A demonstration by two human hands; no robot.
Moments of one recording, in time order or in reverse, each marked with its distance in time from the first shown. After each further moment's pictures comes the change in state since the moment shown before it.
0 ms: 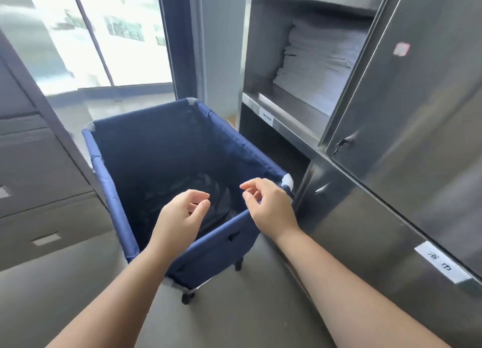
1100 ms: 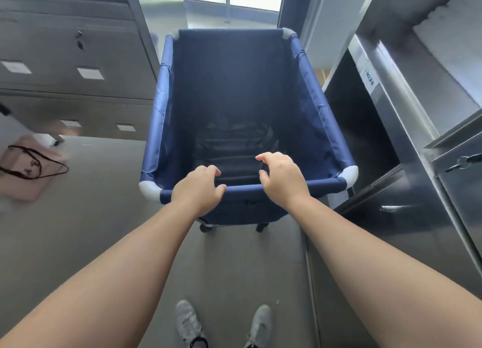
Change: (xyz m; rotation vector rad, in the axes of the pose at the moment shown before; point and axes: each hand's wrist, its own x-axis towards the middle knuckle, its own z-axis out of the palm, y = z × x) left_hand 0.022 -0.068 0.113 0.626 -0.001 -0.529; right_hand 0.088 0.136 0.078 -0.242 -0.570 -0.309
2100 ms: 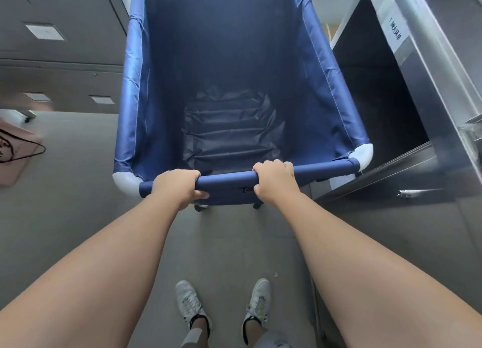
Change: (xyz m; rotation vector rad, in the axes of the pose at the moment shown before) left_hand 0.055 -0.053 0.054 0.337 -0.289 0.017; right_hand 0.017 0.045 0.089 -0.386 -0.385 0.080
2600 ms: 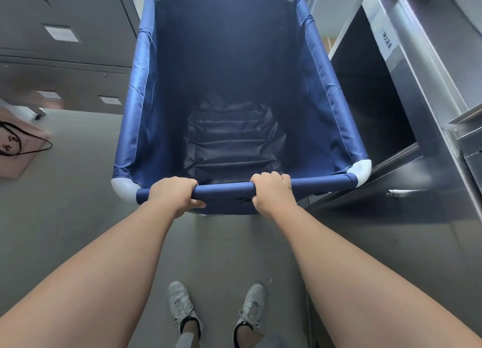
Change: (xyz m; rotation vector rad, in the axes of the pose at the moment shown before) left_hand -0.036 0.012 0.021 0.008 -0.006 -0.029; right_hand -0.040 0.004 0.018 0.005 0.042 -0.045
